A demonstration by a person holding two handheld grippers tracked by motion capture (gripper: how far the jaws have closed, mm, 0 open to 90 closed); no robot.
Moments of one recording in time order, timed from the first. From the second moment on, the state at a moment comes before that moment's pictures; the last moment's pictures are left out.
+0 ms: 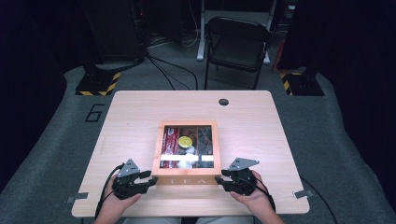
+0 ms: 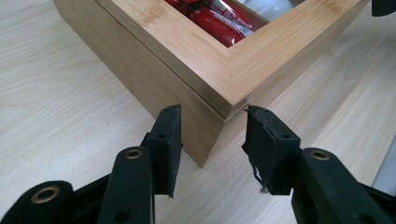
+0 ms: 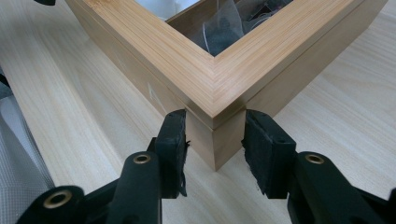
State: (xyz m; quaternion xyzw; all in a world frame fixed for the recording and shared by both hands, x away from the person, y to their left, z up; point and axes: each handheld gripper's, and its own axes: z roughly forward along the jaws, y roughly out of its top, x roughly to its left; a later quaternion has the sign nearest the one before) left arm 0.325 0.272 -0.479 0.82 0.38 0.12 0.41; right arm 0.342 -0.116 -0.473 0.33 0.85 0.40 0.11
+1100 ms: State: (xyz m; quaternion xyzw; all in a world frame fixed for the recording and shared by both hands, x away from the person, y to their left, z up) left arm 0.324 0.268 -0.473 0.82 0.37 0.13 0.42; right arm 0.340 -0.118 -0.467 0.34 0.84 0.41 0.10
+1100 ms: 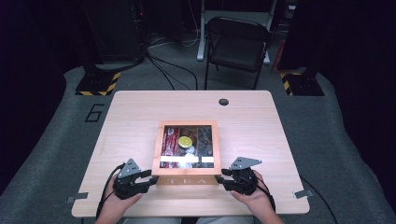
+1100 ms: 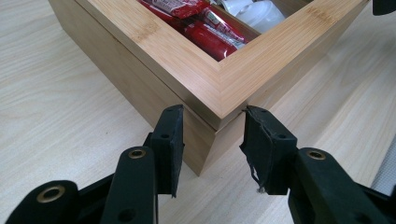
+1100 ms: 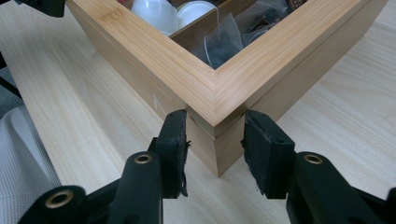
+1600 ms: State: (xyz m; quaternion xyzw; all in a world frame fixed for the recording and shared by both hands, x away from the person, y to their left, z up) left arm 0.323 0.268 -0.470 0.81 0.37 0.13 0.43; right arm 0.338 -0.117 -0.464 0.34 0.83 0.42 0.11
